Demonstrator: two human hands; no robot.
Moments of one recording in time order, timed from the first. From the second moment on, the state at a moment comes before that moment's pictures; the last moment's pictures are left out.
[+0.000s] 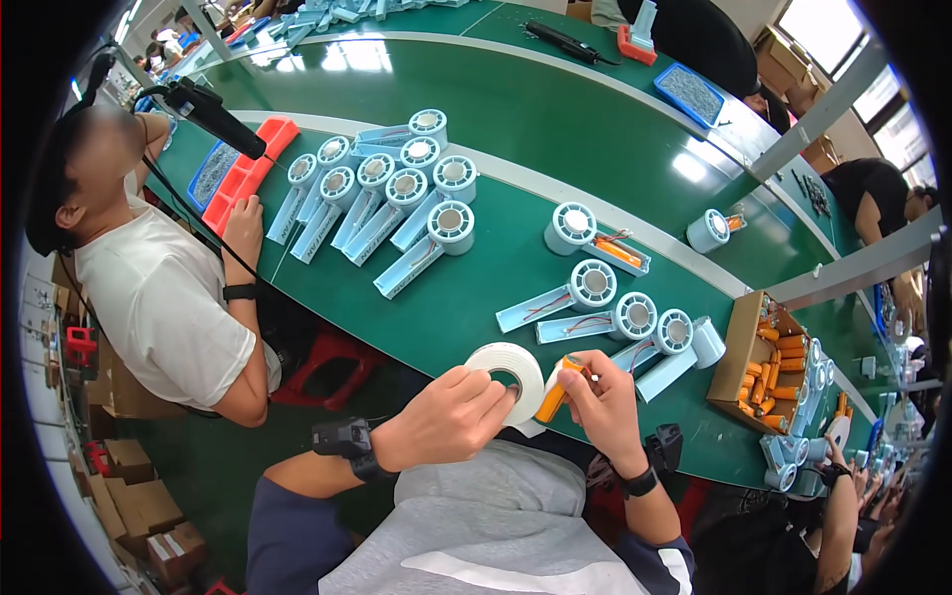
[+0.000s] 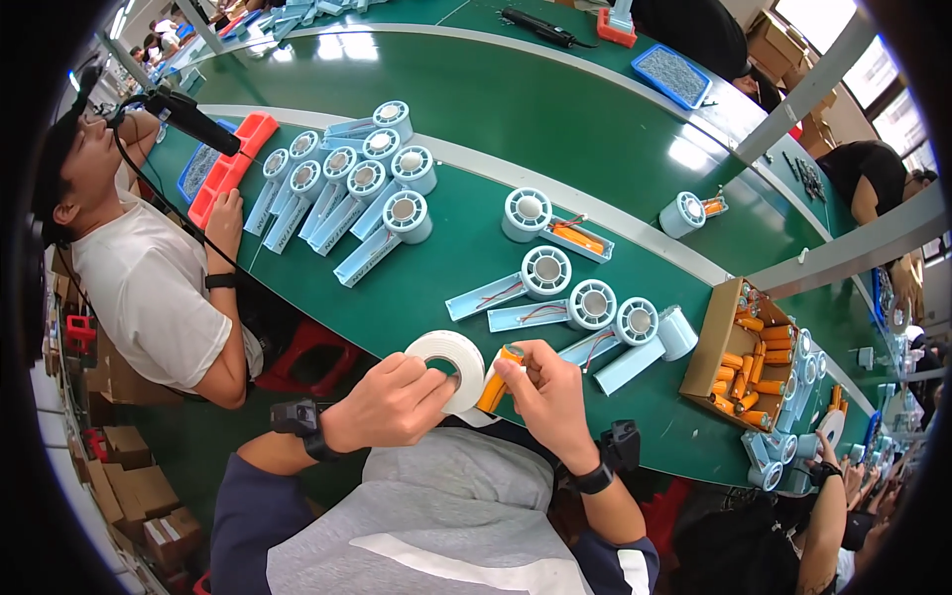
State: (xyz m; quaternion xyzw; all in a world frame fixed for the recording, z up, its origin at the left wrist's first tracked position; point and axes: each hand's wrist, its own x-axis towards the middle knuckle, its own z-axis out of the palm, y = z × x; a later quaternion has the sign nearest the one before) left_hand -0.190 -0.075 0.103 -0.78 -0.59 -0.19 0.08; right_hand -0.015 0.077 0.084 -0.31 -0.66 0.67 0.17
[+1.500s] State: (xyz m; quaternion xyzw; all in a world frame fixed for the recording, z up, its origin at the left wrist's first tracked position) left_hand -0.225 0.002 0.119 -0.77 -0.61 -0.18 -0.04; right_hand 0.053 0.154 0.067 -0.01 -0.41 0.80 0.43
